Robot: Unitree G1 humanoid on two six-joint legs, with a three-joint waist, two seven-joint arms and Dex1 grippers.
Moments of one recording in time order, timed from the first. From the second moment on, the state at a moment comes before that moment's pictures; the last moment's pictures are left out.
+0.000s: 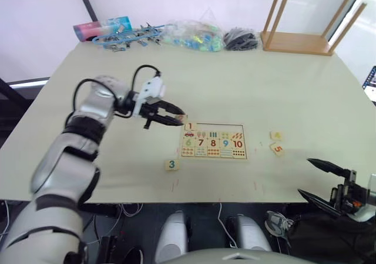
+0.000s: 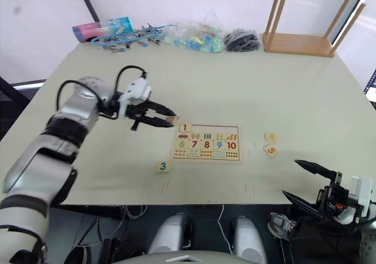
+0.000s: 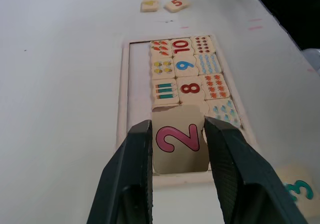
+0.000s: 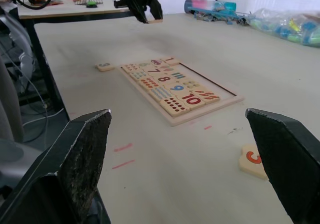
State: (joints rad) left arm -1.05 0.70 -0.52 0.85 -0.39 -0.16 -1.58; right arm 0.32 -0.53 -0.40 -0.01 0.69 -0.24 1.45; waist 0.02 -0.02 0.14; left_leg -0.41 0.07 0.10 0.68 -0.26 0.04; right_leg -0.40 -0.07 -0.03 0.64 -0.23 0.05
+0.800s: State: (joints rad) left arm -1.22 0.37 -0.42 1.24 0.08 -0.24 -1.46; right arm 0.41 -0.46 -0.40 -0.14 0.69 -0.27 1.33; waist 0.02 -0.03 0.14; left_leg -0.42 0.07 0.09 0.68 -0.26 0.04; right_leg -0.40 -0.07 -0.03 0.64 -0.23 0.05
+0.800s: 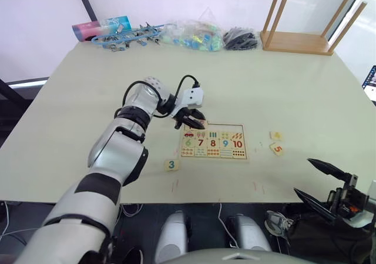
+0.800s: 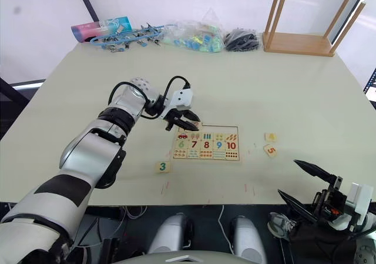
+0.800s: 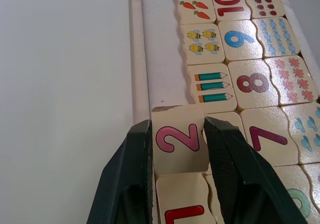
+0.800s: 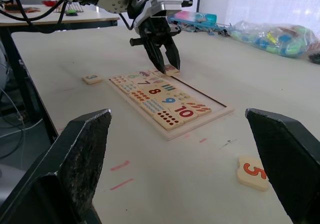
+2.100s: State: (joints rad) left arm -1.21 0.34 -0.34 1.27 0.20 -0.25 -1.42; right arm 0.41 -0.46 -0.40 -0.14 0.69 -0.29 1.33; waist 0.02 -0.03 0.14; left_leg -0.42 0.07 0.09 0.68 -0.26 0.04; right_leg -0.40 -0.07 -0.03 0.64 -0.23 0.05
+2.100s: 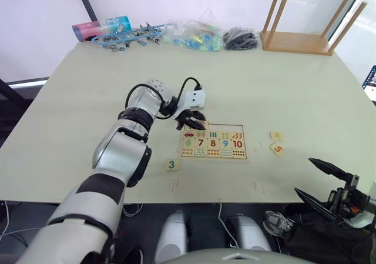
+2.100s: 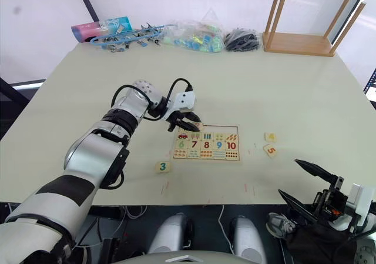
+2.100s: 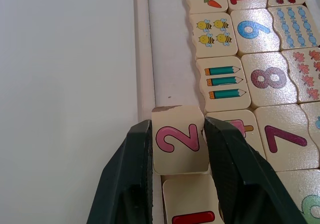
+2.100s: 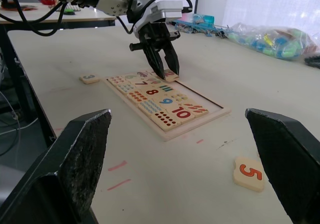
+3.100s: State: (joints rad) left arm -1.22 0.32 -0.18 1.30 0.17 -0.19 -1.27; right arm 0.40 -0.46 -0.40 -0.11 0.69 -0.29 1.34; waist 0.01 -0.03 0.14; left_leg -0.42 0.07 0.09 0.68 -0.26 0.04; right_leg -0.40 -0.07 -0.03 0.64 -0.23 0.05
